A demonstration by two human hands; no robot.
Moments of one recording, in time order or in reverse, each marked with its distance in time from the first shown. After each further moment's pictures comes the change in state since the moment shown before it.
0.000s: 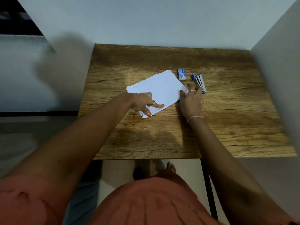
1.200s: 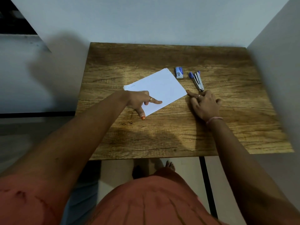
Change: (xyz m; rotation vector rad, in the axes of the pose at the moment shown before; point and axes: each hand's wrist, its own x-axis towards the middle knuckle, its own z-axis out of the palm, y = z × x) left_hand 0.013 -0.020 0.005 -0.134 -0.005 0.000; right_hand 0.005 0.055 -0.048 -0.303 -0.208 -0.090
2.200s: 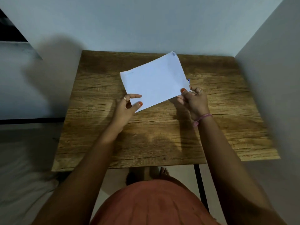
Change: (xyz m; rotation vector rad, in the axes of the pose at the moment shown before) left_hand -0.027 0.054 0.044 -1.105 1.056 -0.166; right_hand 0.008 -0.044 -0.045 1.535 -0.055 0.363
